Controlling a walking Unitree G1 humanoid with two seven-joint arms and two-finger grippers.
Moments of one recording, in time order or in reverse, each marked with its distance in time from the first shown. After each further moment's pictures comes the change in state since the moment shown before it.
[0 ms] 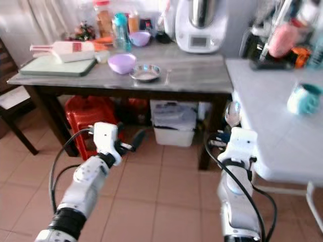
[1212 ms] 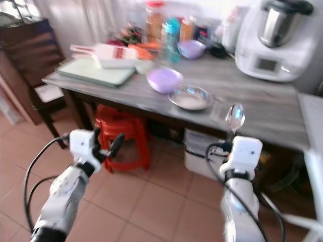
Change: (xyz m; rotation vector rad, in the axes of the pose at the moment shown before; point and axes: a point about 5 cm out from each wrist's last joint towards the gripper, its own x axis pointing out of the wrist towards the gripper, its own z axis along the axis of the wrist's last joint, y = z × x) left arm -0.045 0.030 -0.001 0.072 0.001 0.137; right arm -0.033 0.000 0.002 -0.027 -0.034 0.048
